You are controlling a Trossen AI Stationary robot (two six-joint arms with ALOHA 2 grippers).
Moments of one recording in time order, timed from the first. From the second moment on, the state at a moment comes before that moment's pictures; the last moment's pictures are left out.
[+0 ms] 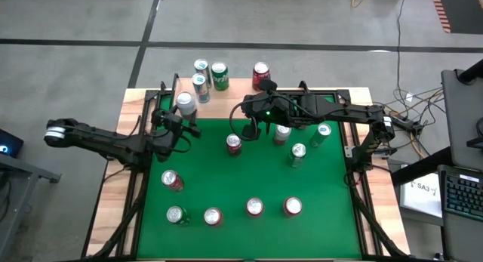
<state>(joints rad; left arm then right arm) -0.06 0.94 0.40 0.41 -1.28 -0.02 -0.05 1.74 1.89 -0.77 0.47 -0.13</state>
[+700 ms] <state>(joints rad) 0.09 0.99 0.40 0.27 -1.28 -0.23 -0.05 1.74 1.89 -0.77 0.47 -0.12</state>
